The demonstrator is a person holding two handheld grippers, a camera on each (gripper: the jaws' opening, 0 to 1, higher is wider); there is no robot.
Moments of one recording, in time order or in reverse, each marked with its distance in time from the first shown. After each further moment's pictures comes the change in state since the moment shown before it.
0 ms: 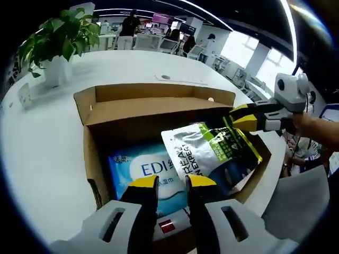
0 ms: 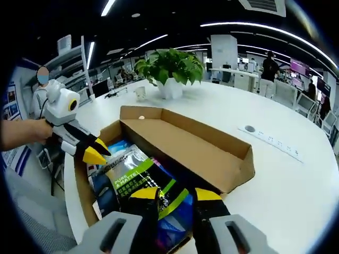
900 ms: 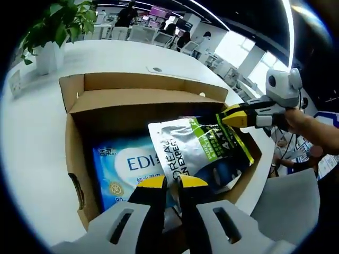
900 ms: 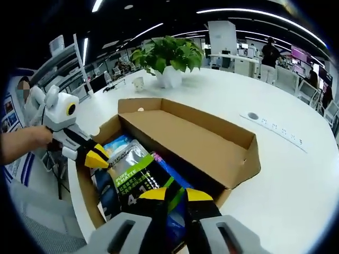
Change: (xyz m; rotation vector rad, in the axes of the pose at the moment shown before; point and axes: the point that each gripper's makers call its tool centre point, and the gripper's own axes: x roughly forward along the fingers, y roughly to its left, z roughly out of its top) left arm 0.004 -0.010 -0.008 -0.036 0.039 -0.085; right arm -0.001 0.002 -0.005 0.084 0.080 0.025
